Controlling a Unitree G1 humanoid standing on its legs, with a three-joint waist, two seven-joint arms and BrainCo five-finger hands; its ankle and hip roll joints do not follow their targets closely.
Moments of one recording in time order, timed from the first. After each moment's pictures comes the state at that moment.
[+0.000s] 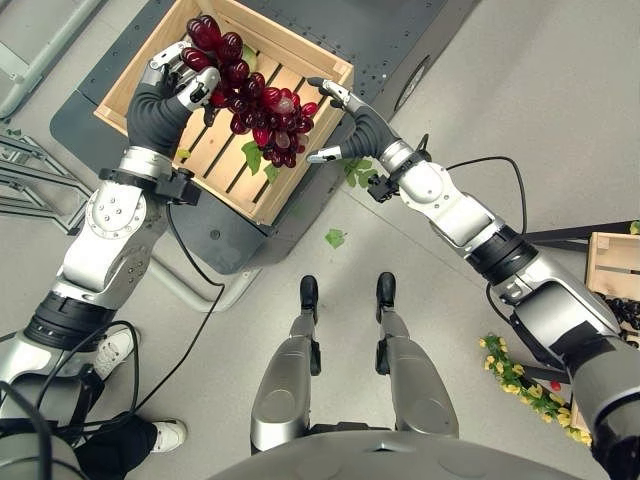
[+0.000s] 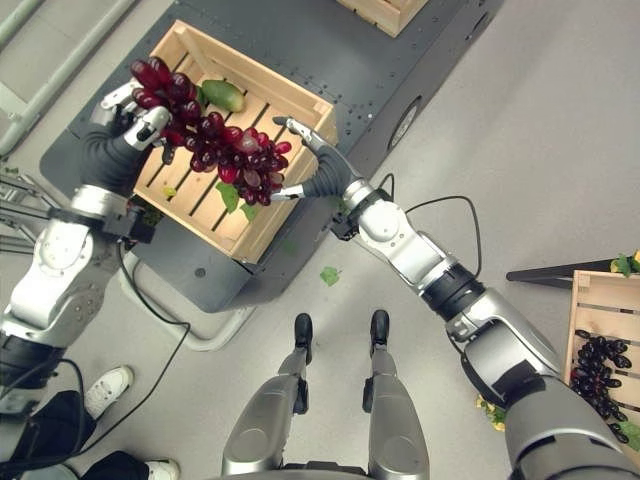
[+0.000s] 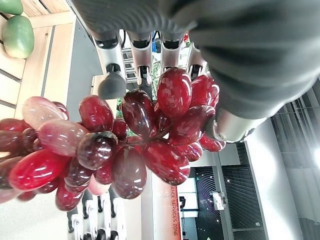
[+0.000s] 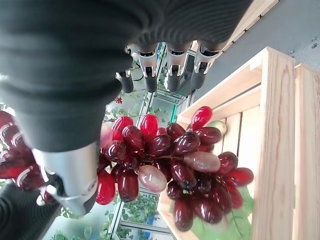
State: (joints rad) left arm -0.47 0.88 -0.22 -0.10 -0.78 -0.21 0.13; right arm -0.94 -0.46 0.67 0.33 0.18 -0.07 -0.10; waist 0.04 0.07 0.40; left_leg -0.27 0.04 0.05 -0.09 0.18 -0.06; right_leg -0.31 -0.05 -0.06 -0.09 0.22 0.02
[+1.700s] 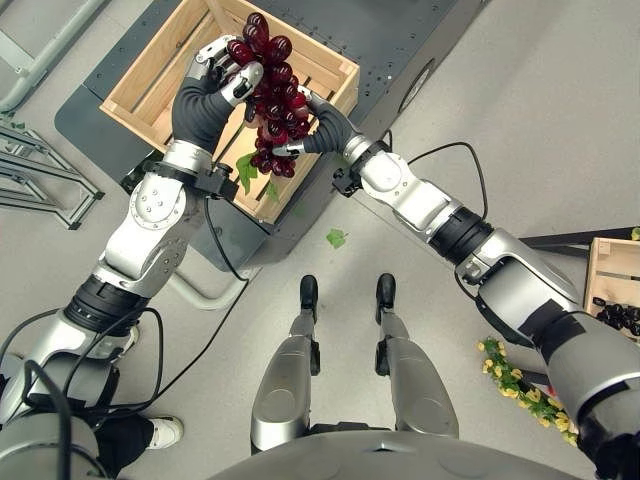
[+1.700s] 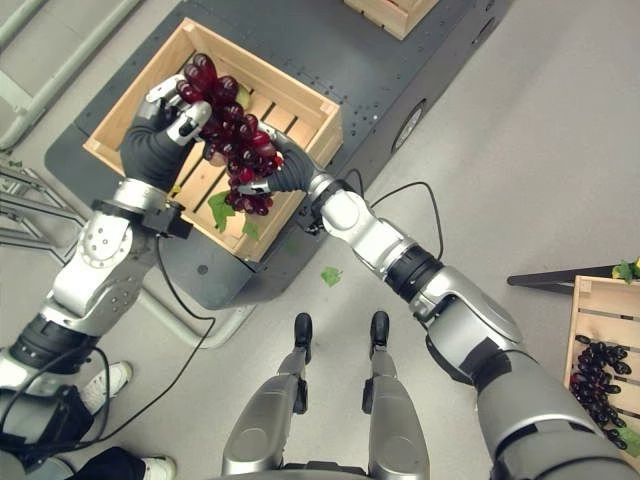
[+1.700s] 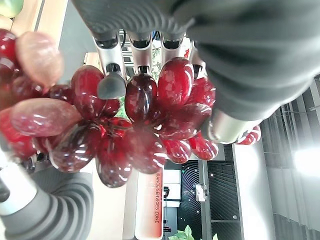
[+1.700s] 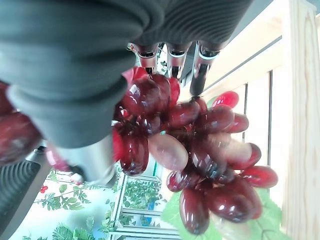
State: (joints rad) left arm -0.57 0.79 -0.34 -0.10 -0.78 -0.22 0.15; right arm -1.09 -0.32 0.76 0.52 0.25 -0.06 -0.12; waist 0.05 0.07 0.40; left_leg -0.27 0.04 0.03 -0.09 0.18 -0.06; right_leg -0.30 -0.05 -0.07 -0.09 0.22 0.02
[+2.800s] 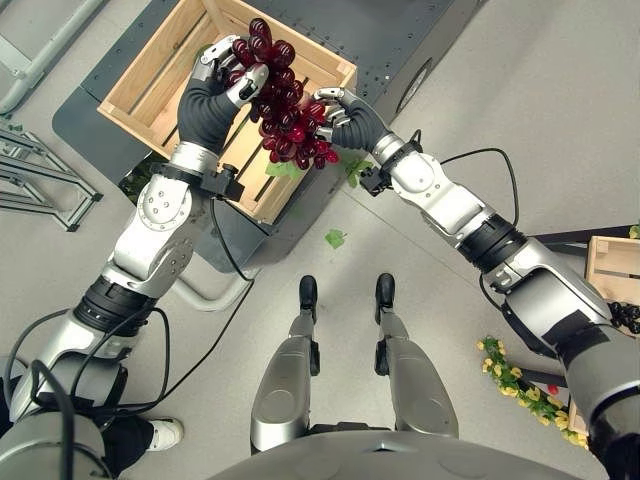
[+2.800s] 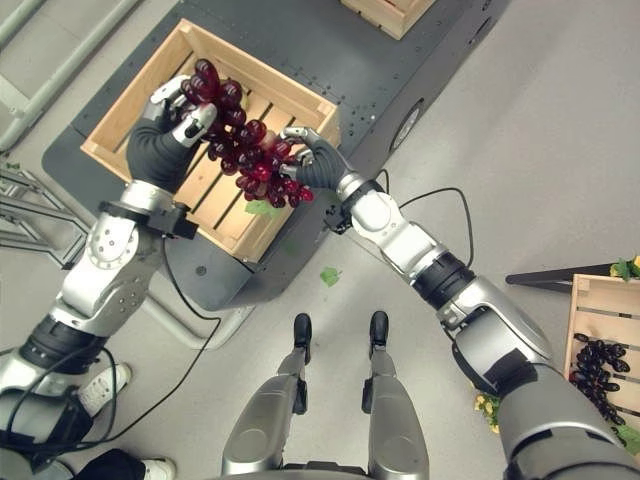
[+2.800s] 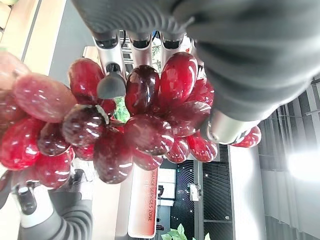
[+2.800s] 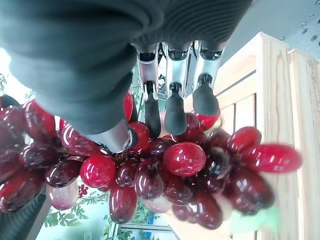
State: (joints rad) left arm -0.57 0.75 -0.34 -0.10 -0.78 -0.23 0.15; right arm -0.98 -0.45 0.68 0.39 0.27 -0.05 -0.09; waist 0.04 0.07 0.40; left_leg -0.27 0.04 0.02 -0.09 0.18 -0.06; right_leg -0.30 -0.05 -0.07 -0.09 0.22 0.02
